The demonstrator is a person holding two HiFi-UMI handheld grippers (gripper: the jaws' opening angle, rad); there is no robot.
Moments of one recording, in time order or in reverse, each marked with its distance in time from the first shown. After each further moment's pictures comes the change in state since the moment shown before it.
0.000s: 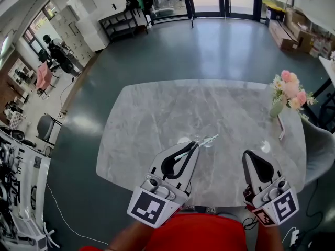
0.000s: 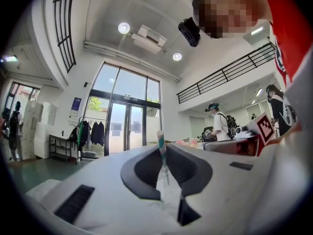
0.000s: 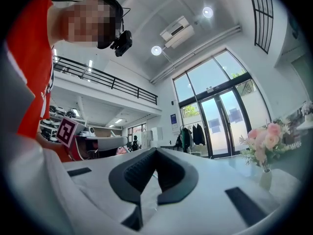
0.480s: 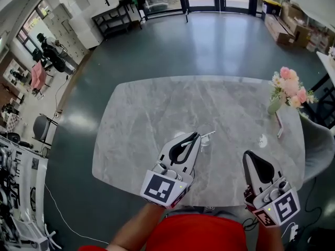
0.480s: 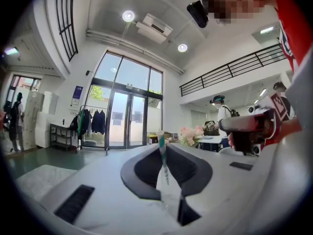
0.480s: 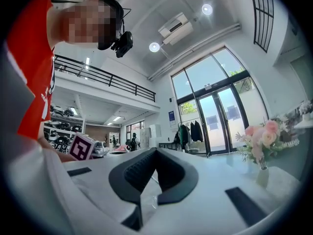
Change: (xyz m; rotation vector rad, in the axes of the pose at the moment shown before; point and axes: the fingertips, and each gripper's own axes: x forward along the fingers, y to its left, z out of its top) left arm 0.050 0.024 -0.064 -0.071 0.074 0.014; right arm 0.003 -0.015 -0.011 0.009 0.039 -0.019
